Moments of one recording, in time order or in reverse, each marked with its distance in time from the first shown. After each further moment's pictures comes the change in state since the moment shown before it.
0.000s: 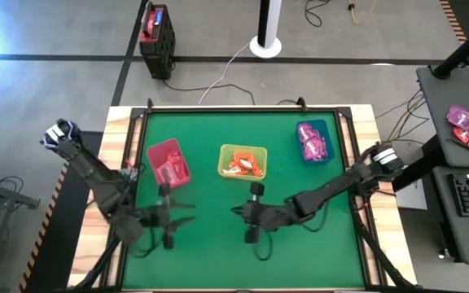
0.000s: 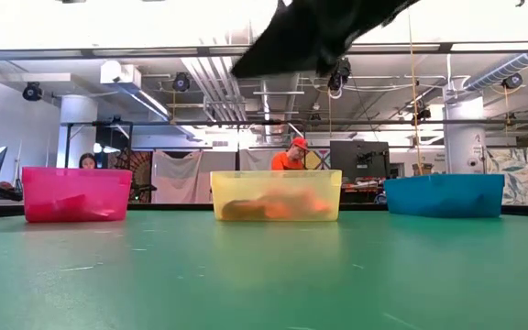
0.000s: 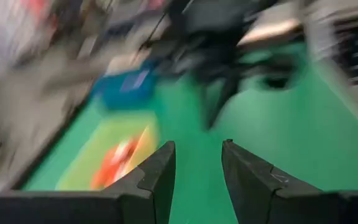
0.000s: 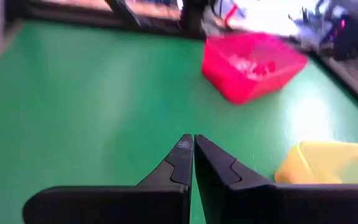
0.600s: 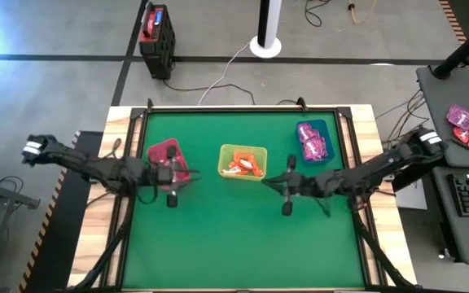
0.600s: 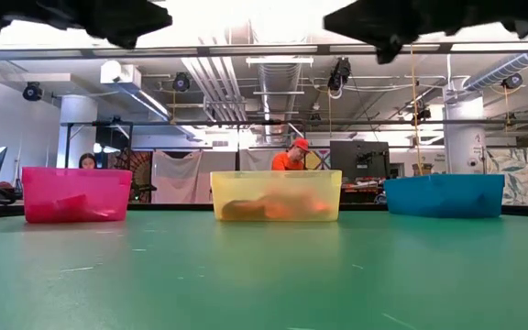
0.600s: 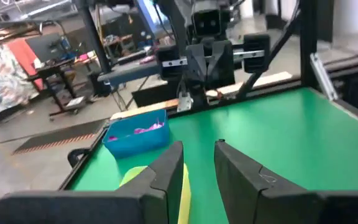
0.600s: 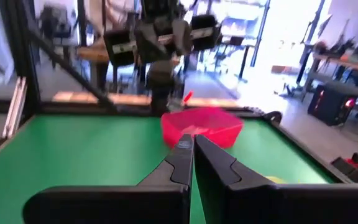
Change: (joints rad) left arm 0.509 -0.306 -0.340 0.558 0.604 0.505; right arm -0.091 -0.516 -0.582 0.543 -0.108 -0.184
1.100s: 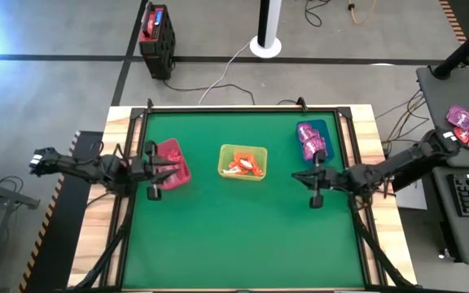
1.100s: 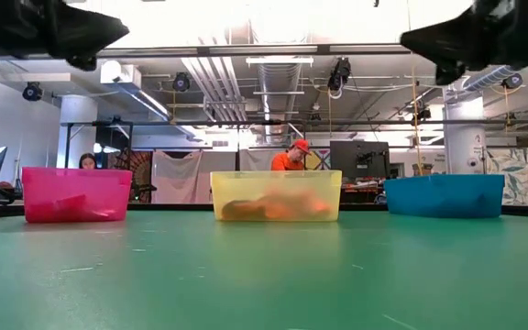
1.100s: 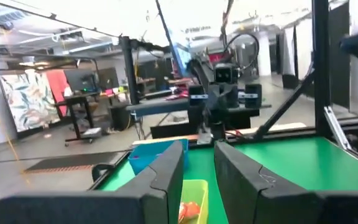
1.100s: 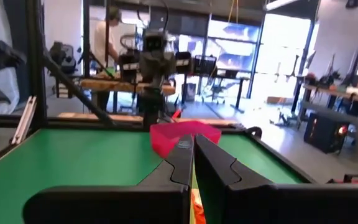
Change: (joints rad) left arm 0.064 -0.540 -0.272 -0.026 0.019 -0.026; right arm 0.014 -0.471 -0.428 0.138 0.001 -0.066
